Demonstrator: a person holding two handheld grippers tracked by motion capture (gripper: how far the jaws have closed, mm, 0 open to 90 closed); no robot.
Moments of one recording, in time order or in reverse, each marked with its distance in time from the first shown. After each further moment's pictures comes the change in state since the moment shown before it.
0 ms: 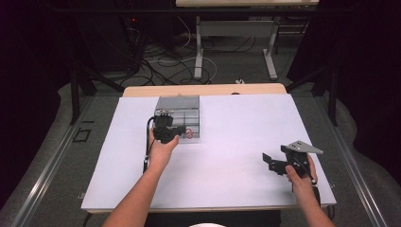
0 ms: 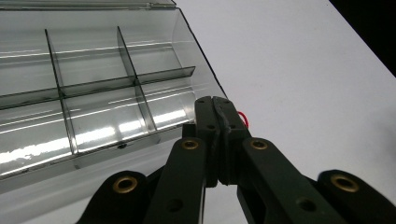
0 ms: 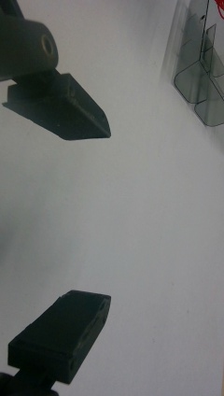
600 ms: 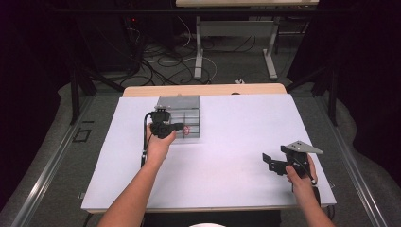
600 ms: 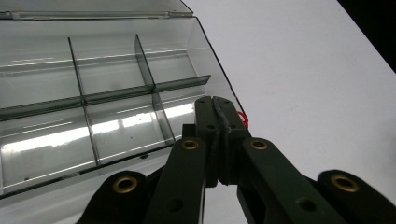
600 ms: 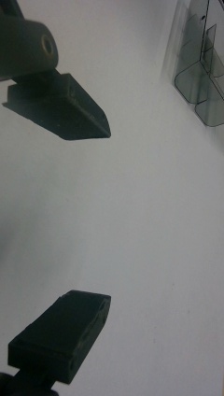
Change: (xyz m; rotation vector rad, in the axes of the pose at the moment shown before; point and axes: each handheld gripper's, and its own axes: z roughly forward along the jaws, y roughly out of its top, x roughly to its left) left arm 0.010 0.013 -0.001 0.022 0.023 -0.025; right arm 0.001 0.000 -0.001 0.005 -0.004 0.011
